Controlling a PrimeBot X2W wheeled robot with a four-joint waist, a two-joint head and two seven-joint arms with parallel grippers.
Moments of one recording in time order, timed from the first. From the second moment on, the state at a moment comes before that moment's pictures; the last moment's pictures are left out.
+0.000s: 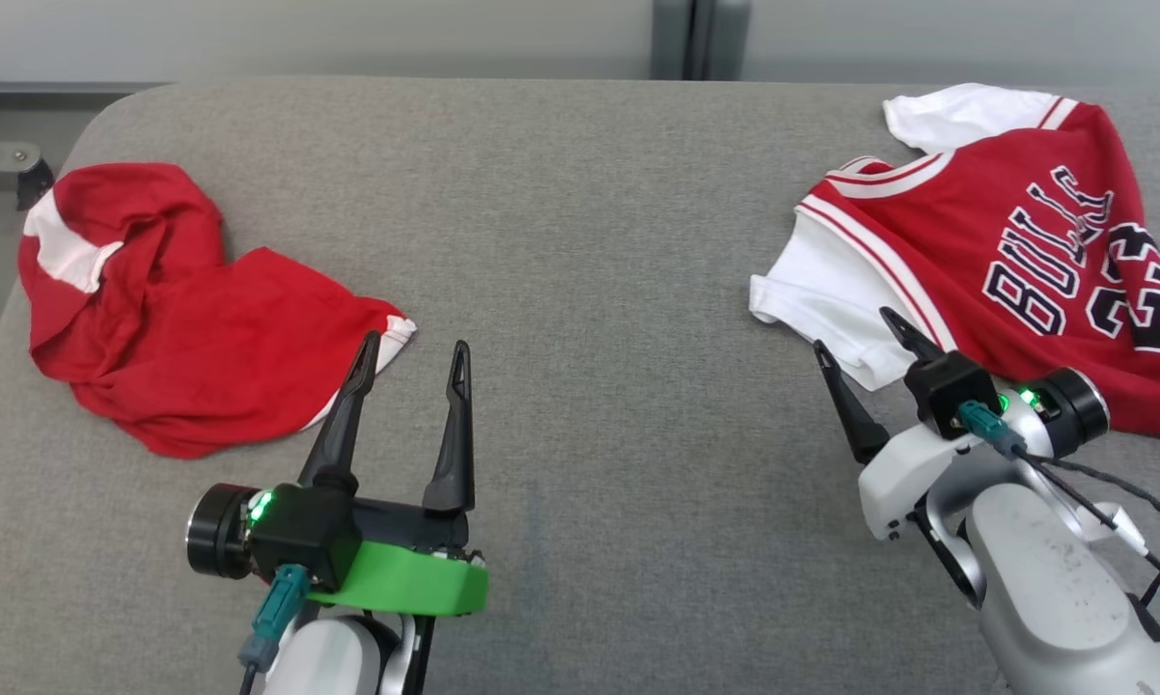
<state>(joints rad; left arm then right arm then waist) -0.14 0.05 -0.30 0.01 -0.18 0.03 -0.26 -0.39 -0.20 0.23 0.49 -0.03 0.13 -0.19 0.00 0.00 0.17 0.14</state>
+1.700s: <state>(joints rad) -0.15 0.05 -0.27 0.01 -0.18 0.05 -0.26 -0.74 -0.28 0.84 0.67 0.45 0.13 -0.26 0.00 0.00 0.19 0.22</state>
